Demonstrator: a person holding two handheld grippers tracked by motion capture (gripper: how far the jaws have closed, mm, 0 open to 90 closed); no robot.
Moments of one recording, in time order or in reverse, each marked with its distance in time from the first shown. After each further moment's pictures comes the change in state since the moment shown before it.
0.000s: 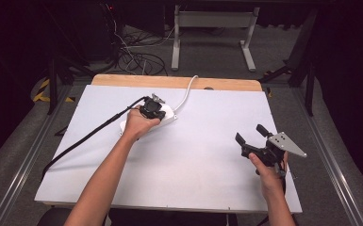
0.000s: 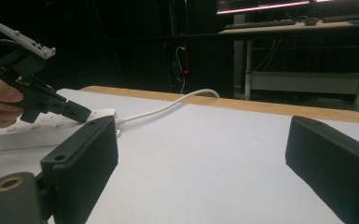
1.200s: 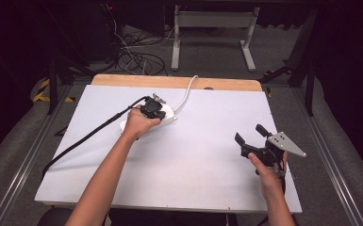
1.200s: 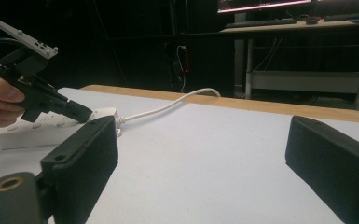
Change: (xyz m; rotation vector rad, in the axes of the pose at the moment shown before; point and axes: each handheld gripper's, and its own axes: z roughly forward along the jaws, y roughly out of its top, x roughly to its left) left arm -0.001 0.001 0.001 0.013 0.004 0.015; right arm 0.001 0.000 0.001 0.007 0.001 -0.002
